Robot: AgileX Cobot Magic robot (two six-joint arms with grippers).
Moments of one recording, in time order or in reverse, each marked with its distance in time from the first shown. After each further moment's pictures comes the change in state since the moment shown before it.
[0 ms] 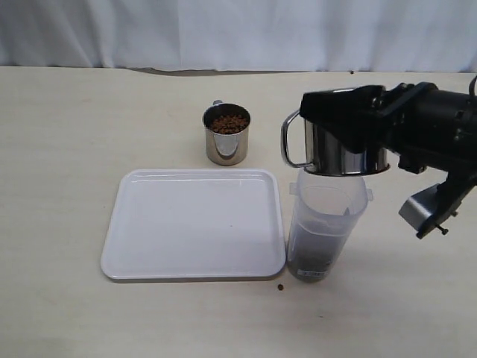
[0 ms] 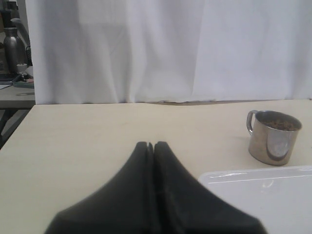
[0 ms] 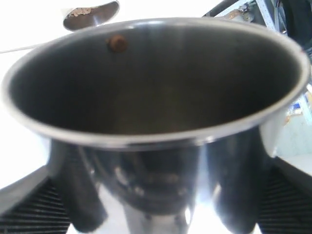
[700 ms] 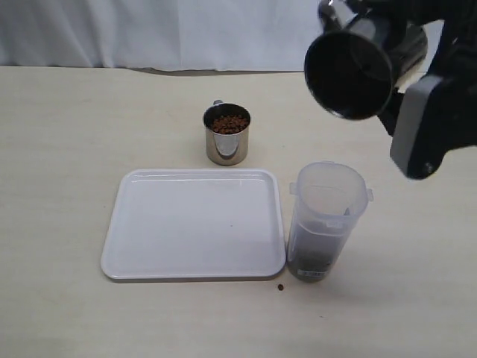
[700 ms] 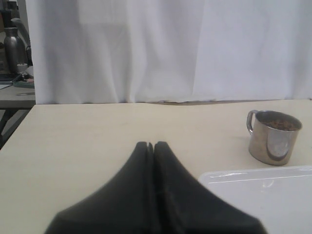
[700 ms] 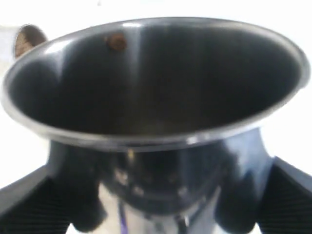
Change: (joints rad) left arm 0.000 0.000 0.000 0.000 0.000 0.000; right arm 0.000 -0.054 -0.043 0.285 0.128 1.029
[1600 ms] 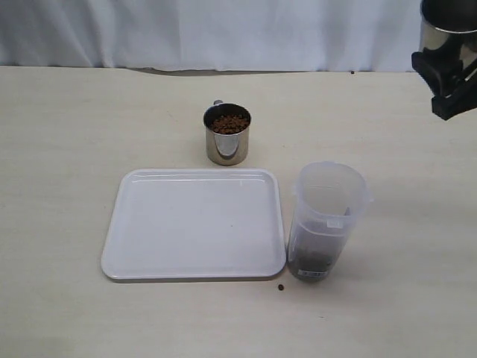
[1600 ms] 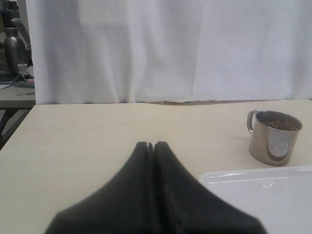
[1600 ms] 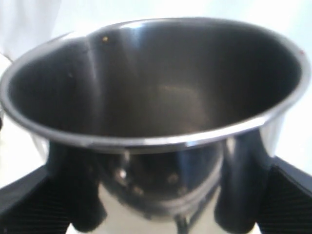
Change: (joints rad) left arm 0.000 0.000 0.000 0.000 0.000 0.000; right arm -0.440 0.285 -0.036 0.050 -0.282 0.944
